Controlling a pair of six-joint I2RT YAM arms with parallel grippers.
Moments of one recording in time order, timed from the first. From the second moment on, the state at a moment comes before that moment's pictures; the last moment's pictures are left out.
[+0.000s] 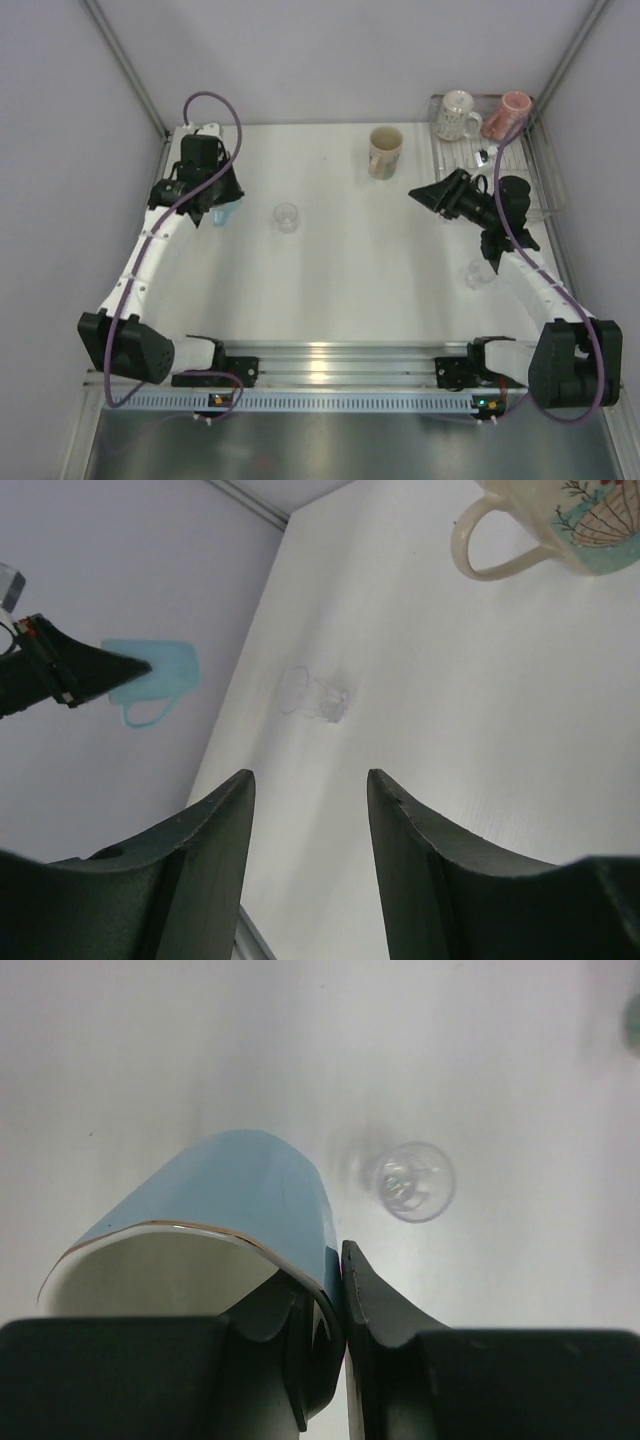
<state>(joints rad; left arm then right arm) -0.19 1.34 1.31 -0.72 -0.12 -0.32 0.03 1.16 0.69 0.28 -0.71 0.76</state>
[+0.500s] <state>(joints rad) -0.19 1.06 0.94 -0.04 0.51 -0.74 0.30 1.03 0.61 0.58 -0.66 0.79</state>
